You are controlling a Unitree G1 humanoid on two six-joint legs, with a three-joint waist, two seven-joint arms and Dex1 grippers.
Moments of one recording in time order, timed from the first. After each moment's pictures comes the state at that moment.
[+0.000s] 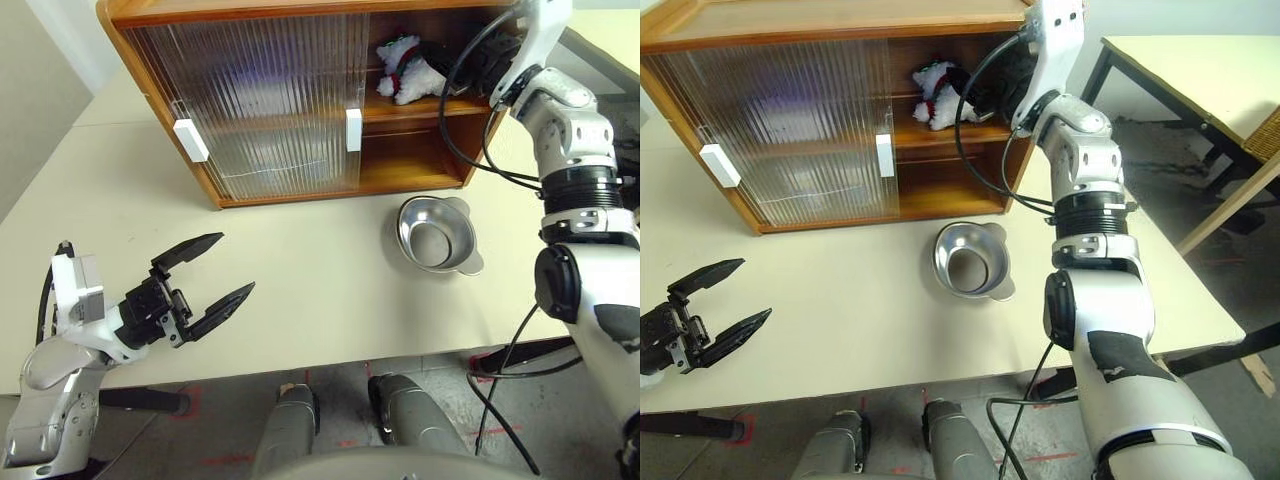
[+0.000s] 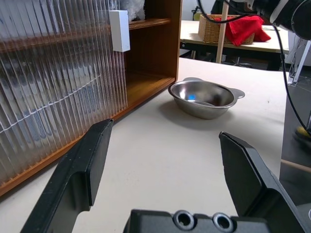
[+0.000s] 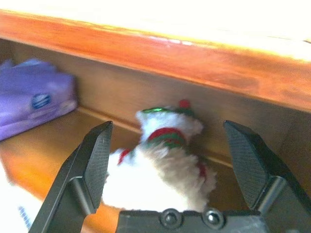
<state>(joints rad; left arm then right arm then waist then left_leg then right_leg) 0.28 0.60 0.39 -0.32 -0.67 -0.08 -1.06 -1.16 -0.46 -0.13 0.65 0.24 0.23 0.72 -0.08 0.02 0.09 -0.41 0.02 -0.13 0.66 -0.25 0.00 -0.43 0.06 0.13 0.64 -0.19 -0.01</state>
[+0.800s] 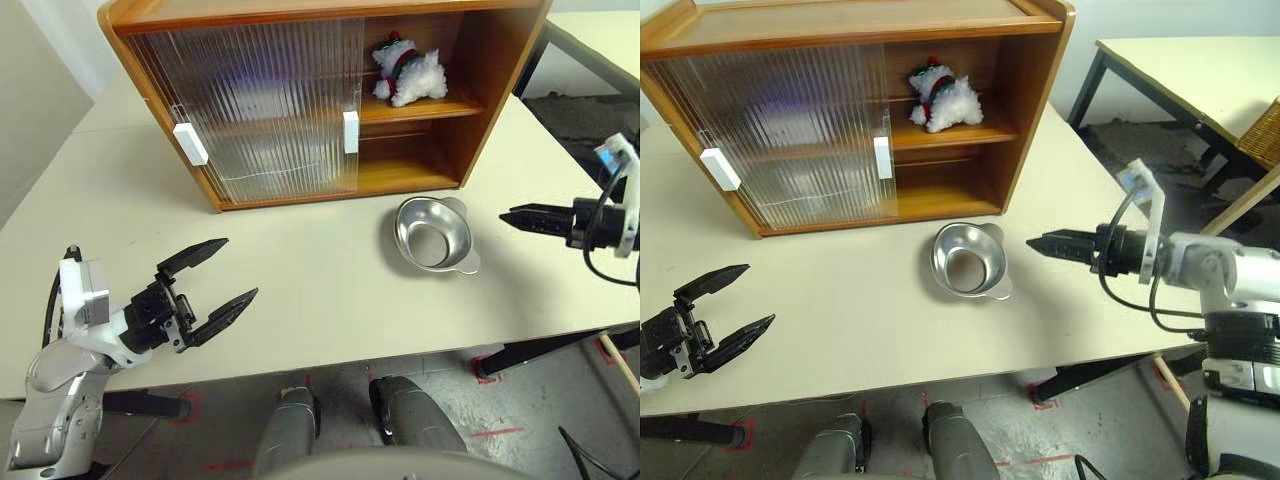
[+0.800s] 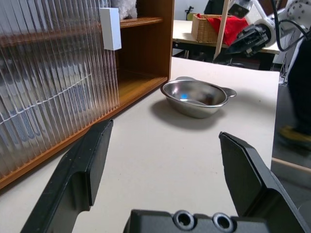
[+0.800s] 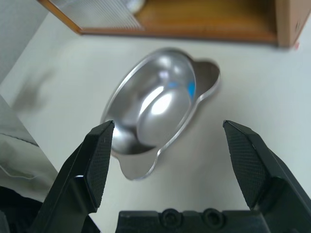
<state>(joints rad) 0.29 0.59 0.38 -0.31 -0.67 -0.08 -1.08 -0.50 -0.94 -0.15 0.32 0.57 0.98 1.26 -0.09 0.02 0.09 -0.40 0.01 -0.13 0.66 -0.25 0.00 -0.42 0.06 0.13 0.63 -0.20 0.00</state>
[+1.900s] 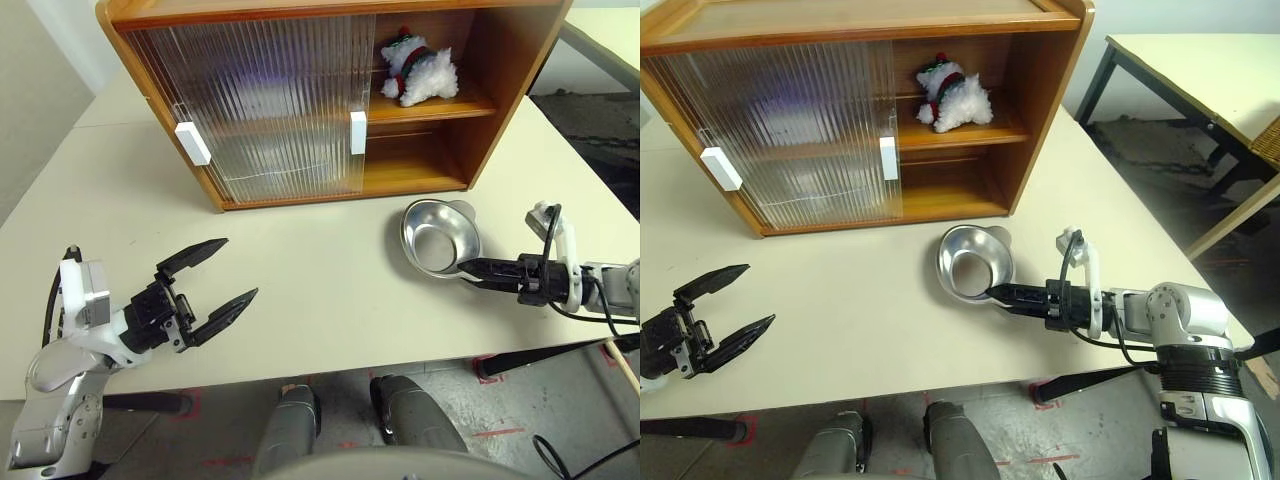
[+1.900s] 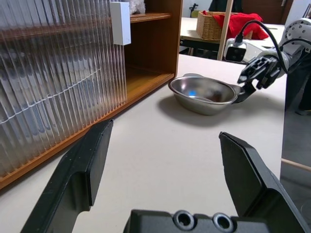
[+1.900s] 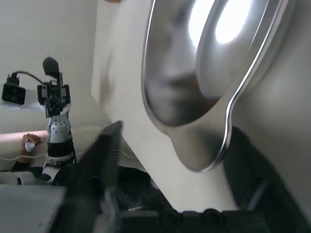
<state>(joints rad) 0.29 0.59 0.38 -0.31 -0.66 -0.09 -1.08 -0.37 -0.76 -0.17 0.24 0.78 1.40 1.12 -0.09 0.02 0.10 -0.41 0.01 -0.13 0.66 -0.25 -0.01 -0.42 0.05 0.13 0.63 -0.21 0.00</state>
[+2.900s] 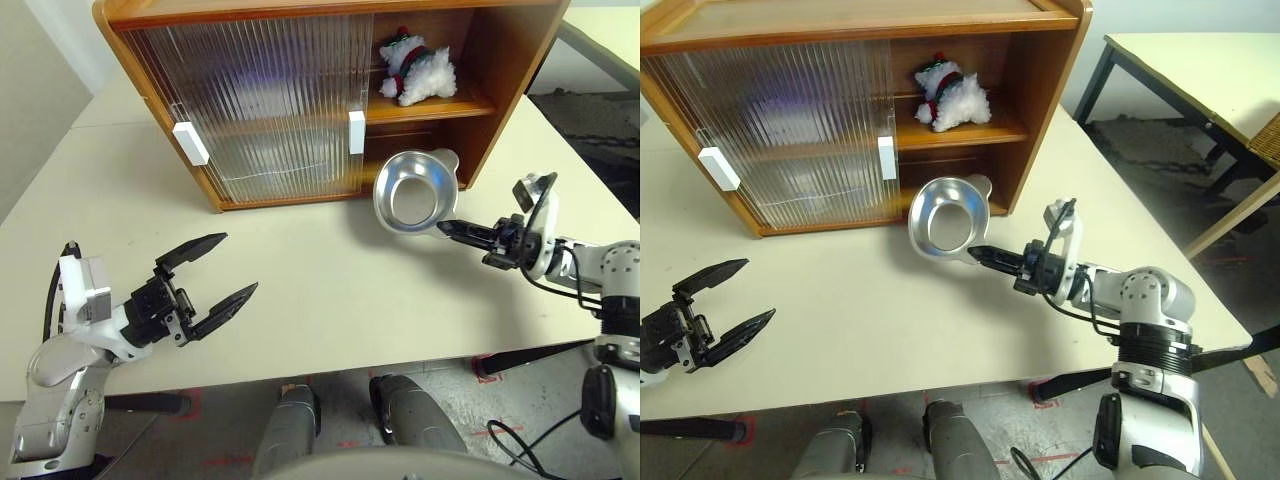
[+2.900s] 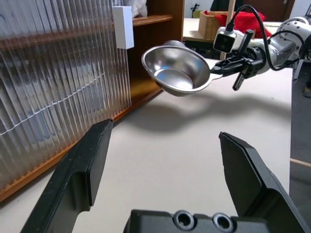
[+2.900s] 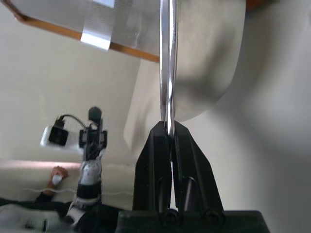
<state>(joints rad) 0.26 0.59 0.38 -0.30 -0.64 -0.10 -1.07 -0.51 -0.53 -0.35 0.31 0.86 1.37 0.90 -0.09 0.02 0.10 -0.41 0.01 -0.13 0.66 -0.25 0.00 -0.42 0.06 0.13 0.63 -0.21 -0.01</state>
